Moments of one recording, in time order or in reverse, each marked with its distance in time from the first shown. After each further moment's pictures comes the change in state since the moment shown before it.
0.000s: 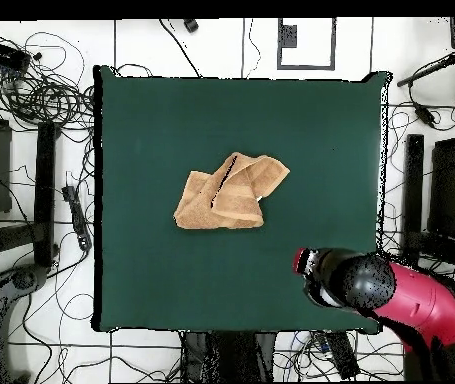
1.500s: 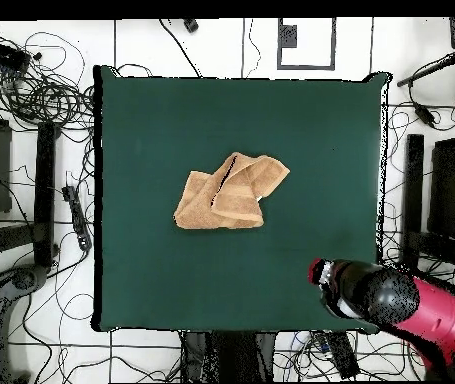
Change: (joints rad) arm -0.117 -0.004 0.044 0.028 -0.037 0.000 0.000
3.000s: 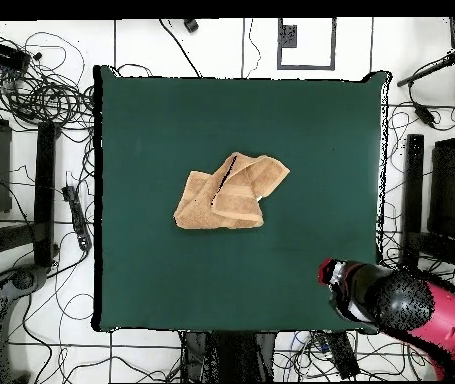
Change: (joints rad) arm -0.021 -0.043 0.009 0.000 -0.001 0.001 0.000
